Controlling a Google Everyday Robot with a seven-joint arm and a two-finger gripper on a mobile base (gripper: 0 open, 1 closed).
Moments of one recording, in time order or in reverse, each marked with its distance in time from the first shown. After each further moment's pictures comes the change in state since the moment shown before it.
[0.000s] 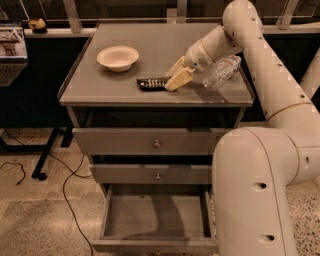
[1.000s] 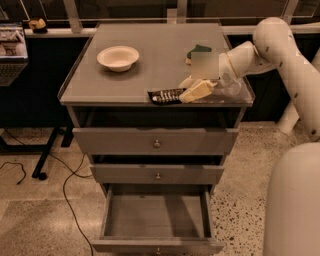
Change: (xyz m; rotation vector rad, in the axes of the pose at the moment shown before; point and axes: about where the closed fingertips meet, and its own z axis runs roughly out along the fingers) arm 0.030 0.062 -0.036 -0.065 -0.150 0.016
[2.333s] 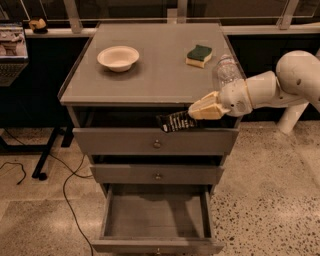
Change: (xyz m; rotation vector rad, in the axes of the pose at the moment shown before) arm 0.031 0.076 -0.011 0.094 -0.087 0.116
